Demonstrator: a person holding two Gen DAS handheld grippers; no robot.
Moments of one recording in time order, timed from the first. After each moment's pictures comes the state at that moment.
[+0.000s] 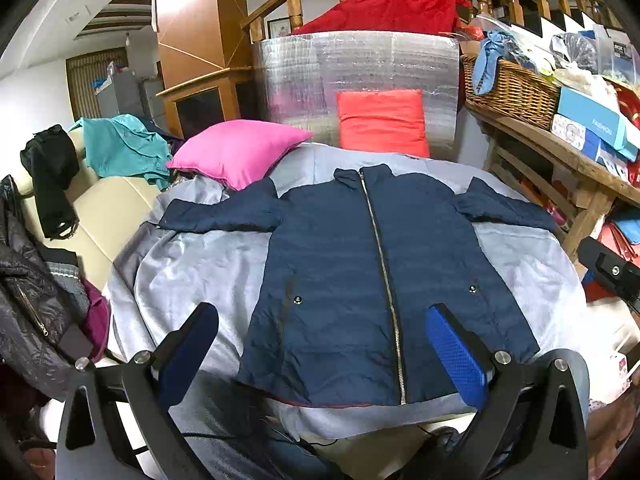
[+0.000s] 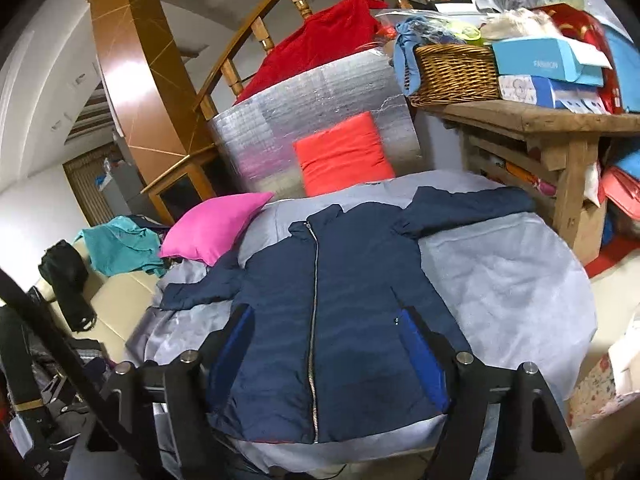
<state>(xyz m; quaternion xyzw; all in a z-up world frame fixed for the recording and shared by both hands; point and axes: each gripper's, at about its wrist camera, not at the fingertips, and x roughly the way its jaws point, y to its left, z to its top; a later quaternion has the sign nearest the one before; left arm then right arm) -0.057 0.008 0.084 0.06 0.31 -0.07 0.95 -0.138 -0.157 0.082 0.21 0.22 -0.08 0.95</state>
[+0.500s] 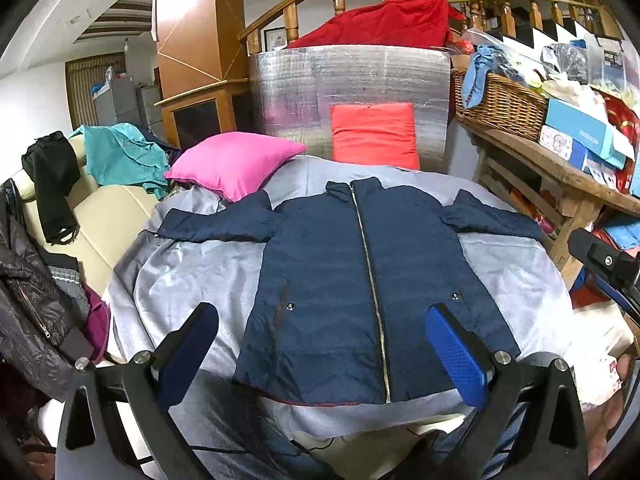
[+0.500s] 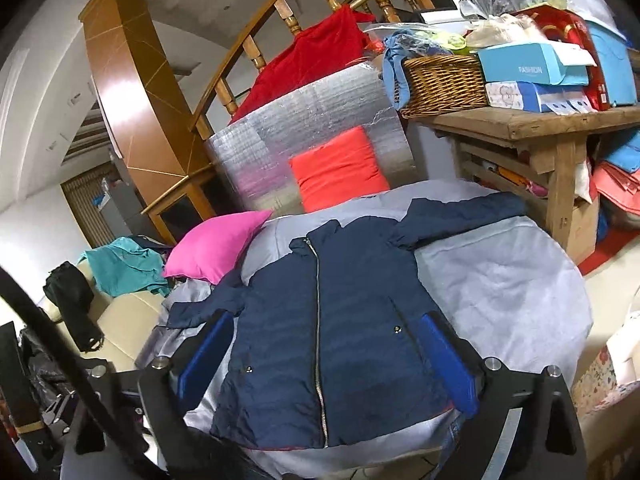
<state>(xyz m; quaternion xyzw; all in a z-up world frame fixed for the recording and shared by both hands) -0.080 0.003 0.105 0.05 0.29 -0.08 0.95 -0.156 -0.156 0.106 0.22 0.19 -0.10 0.95</state>
